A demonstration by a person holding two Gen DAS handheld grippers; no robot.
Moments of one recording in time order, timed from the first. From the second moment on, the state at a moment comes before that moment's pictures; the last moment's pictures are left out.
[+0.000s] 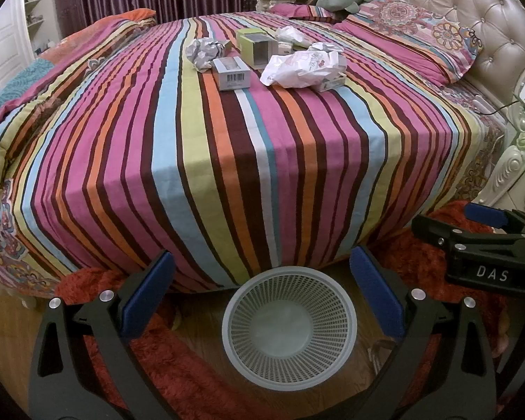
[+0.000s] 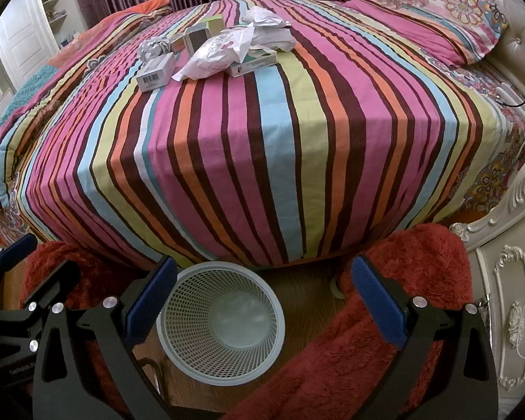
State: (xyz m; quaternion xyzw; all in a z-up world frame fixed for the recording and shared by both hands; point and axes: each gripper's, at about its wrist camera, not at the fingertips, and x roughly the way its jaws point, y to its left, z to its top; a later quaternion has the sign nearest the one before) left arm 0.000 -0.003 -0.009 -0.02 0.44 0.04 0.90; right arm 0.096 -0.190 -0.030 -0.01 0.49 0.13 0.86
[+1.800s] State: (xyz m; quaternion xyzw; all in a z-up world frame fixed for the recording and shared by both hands) left arm 0.055 0.053 -0.037 -0.14 0.48 0.05 0.86; right arm 0.136 -0.192 -0.030 0.01 0.45 0.15 0.88
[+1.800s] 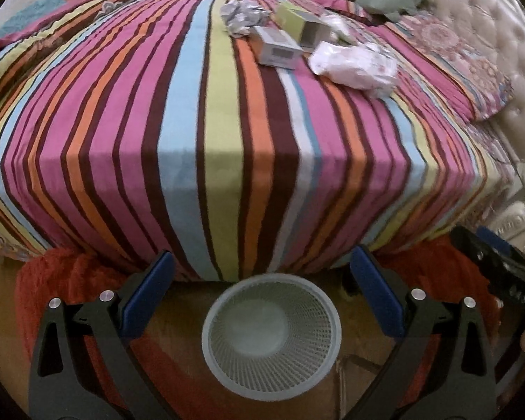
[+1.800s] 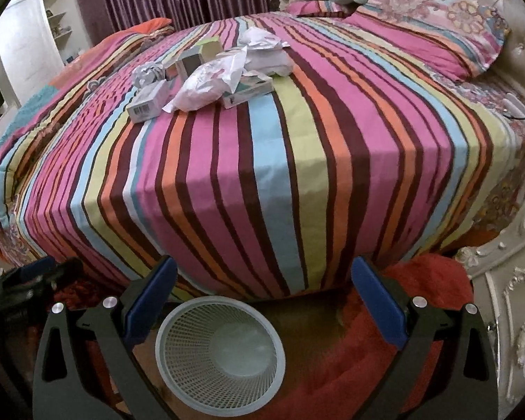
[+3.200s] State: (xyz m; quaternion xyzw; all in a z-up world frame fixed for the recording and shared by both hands) left arm 0.329 0.109 -0.029 -0.08 0.51 0.14 0.84; right arm 0.306 -0.039 -0.024 -0.31 0.35 0.33 0.82
